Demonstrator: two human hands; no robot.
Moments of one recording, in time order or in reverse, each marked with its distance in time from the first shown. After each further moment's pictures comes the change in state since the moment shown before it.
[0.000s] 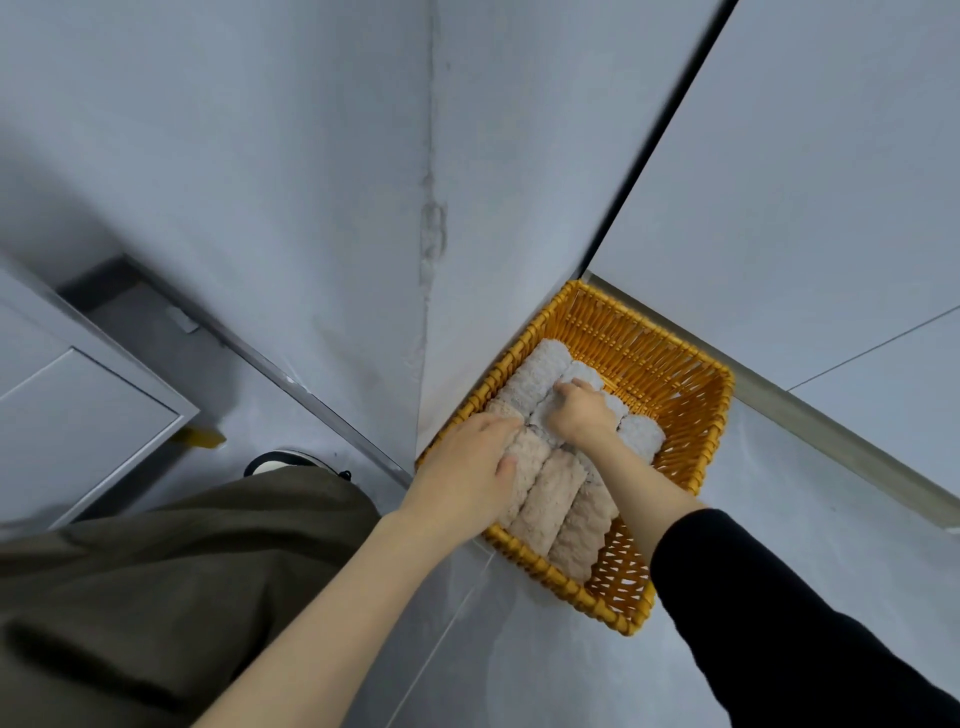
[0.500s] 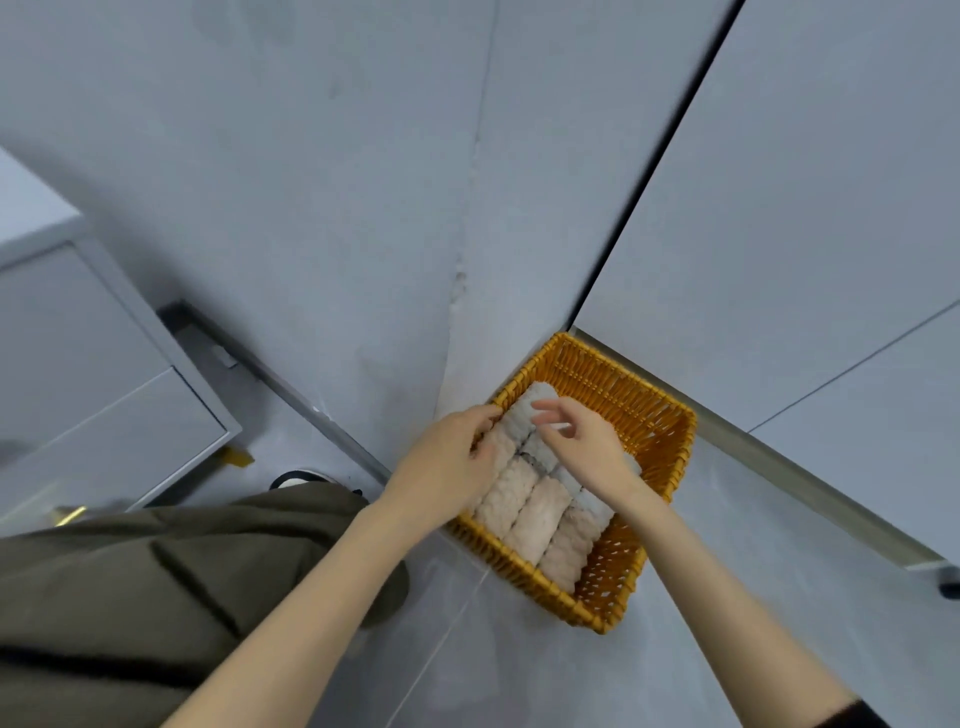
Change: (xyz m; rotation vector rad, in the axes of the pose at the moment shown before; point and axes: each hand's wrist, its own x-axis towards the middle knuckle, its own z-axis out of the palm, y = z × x) left_hand -0.048 0.037 -0.055 -0.136 0.144 -0.012; right_hand -0.161 -0.031 -0.087 0.516 0.161 -0.420
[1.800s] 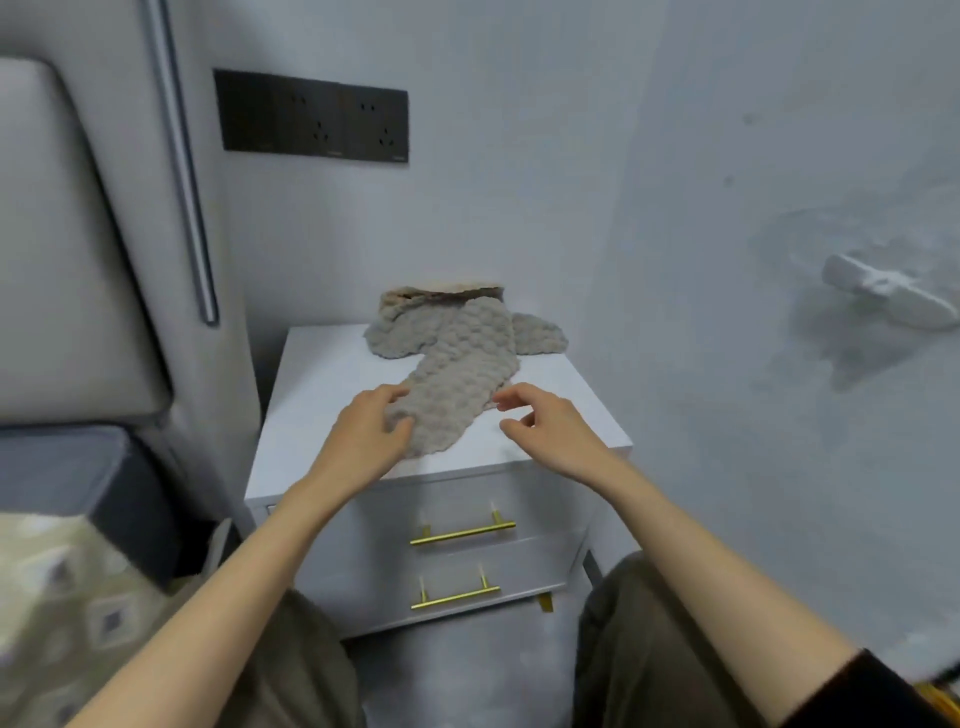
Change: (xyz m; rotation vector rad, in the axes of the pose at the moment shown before) left_hand -0.277 -0.117 -0.358 0.181 0.952 -0.447; right_hand -0.036 -0.454 0.180 -0.085 -0.483 -0.802
